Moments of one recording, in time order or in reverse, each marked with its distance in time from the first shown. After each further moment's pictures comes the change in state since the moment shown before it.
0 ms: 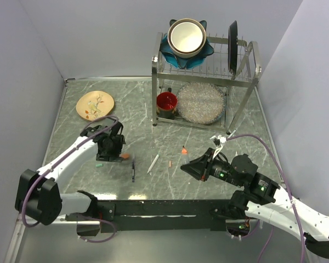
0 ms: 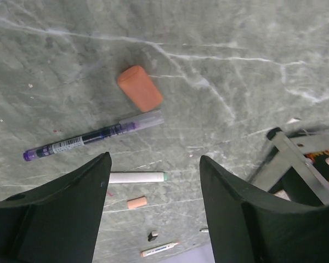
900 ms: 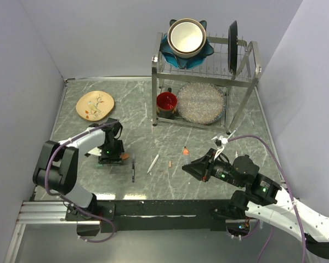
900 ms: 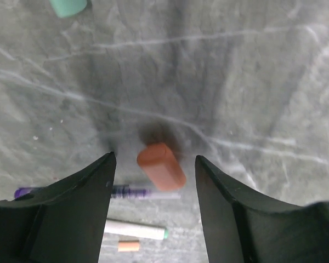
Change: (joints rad) left arm 0.121 0.290 -0.017 0.072 0.104 -0.021; right arm 0.002 -0.026 0.000 -0.029 0.015 -0.015
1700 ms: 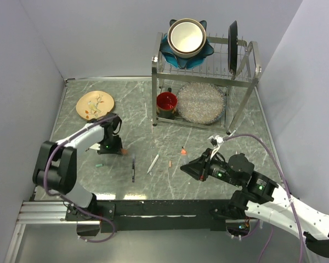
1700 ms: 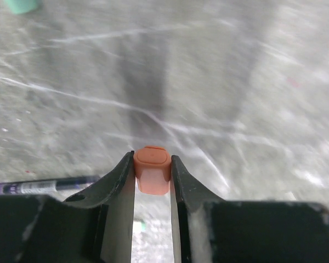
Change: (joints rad) left arm 0.013 0.024 0.086 -0.033 -0.050 -0.002; right arm 0.000 0.048 0.000 0.000 0.003 -0.004
